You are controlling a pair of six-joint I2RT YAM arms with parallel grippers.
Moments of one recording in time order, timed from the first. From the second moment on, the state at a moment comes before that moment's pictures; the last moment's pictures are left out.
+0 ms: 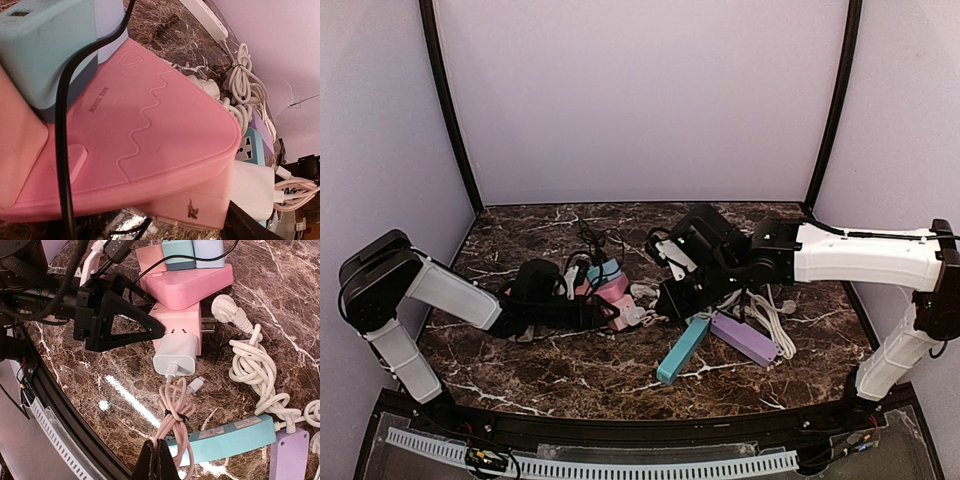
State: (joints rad) left arm -0.72 1.66 0.58 0.48 0.30 -0.65; right arm 1.10 1.56 1.29 -0.63 -0.04 0.48
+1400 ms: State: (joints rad) left arm -0.72 1.58 0.67 0.34 0.55 -0.76; right arm 1.10 1.49 1.35 -0.66 -0.03 0.51
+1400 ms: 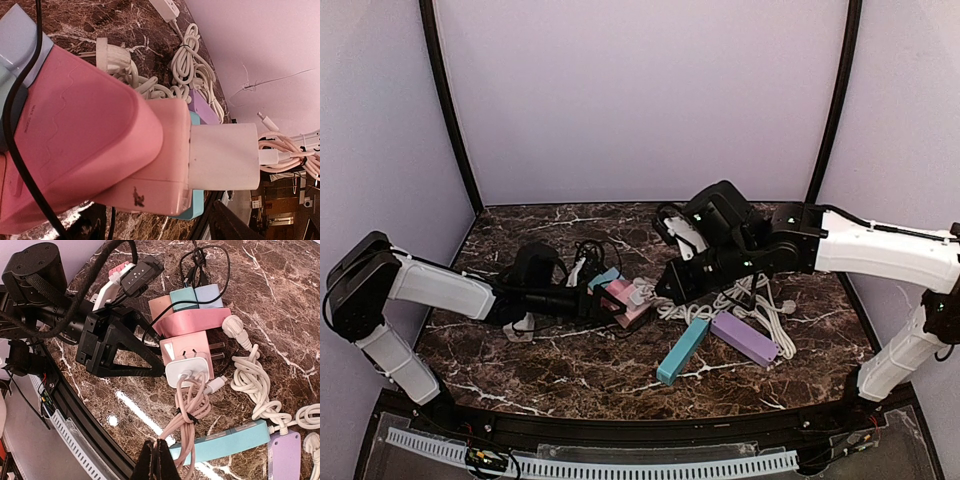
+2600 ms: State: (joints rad) left arm -0.72 1.38 0.62 0.29 0.61 -0.68; right arm 1.09 1.52 1.29 -0.68 0.03 0.47
